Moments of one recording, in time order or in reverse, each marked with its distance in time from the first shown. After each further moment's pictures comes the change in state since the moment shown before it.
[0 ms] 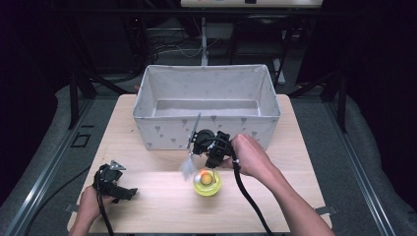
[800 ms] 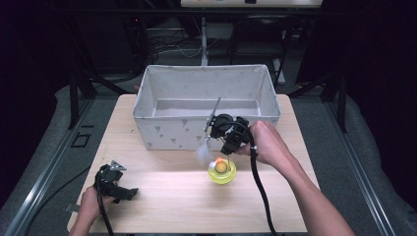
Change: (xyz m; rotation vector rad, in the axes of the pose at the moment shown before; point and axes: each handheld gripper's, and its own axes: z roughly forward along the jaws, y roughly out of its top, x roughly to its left) left arm 0.001 -0.003 0.004 -0.021 -0.018 -0.015; right arm -0.030 -0.025 -0.033 -0.003 -0.047 0.095
